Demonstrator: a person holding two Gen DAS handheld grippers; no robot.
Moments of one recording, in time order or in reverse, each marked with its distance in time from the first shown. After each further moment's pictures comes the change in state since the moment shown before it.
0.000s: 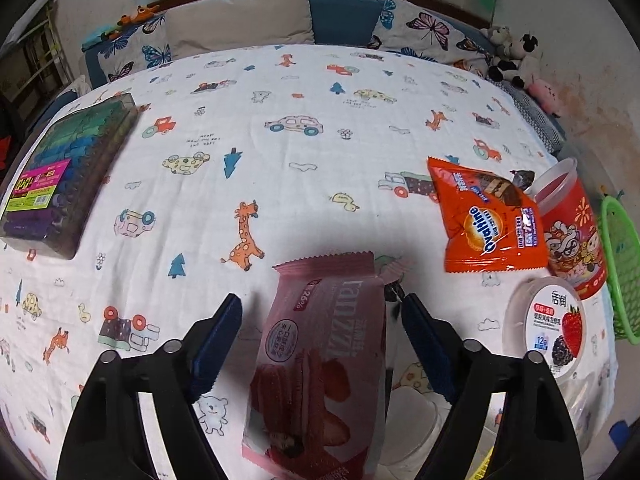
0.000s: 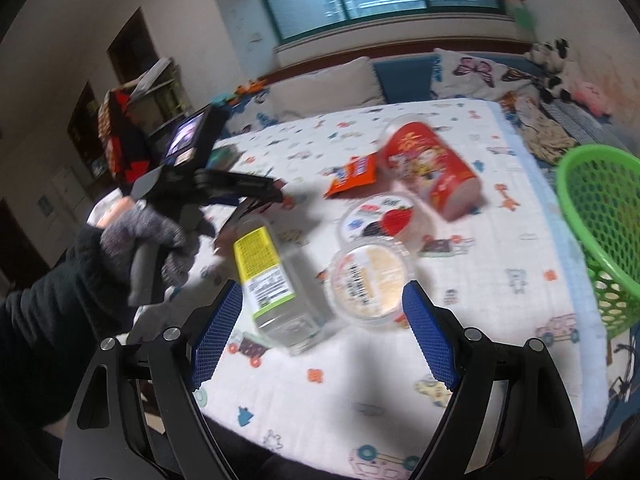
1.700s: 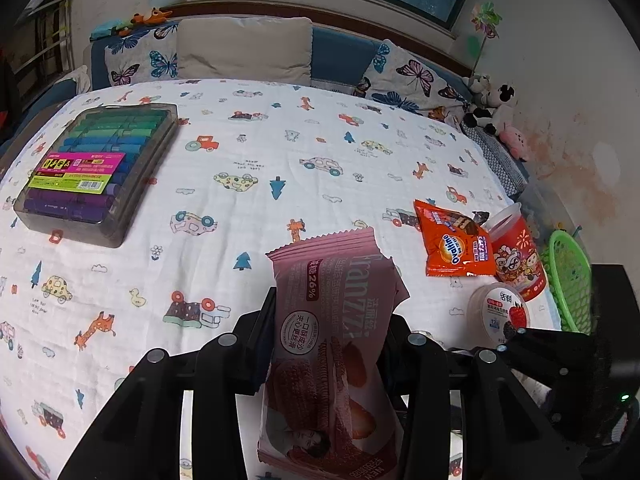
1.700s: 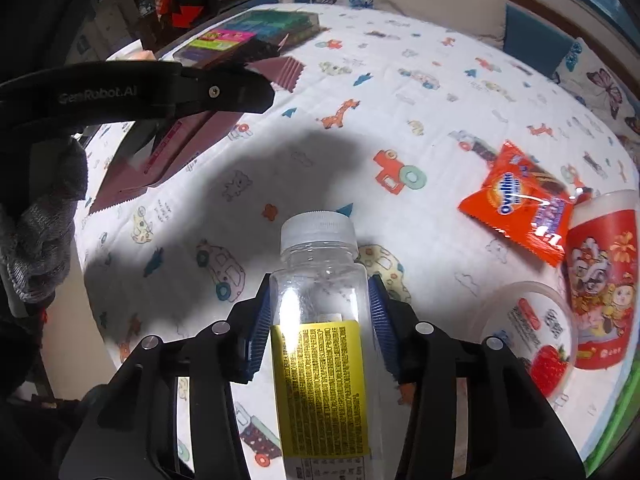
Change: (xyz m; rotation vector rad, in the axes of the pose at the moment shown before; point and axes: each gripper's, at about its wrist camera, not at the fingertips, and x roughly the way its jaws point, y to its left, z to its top) left arm -0.073 0.065 -0.017 -0.079 -0.122 -0.163; right arm 0.163 0.065 0.069 -0.367 0.442 0.080
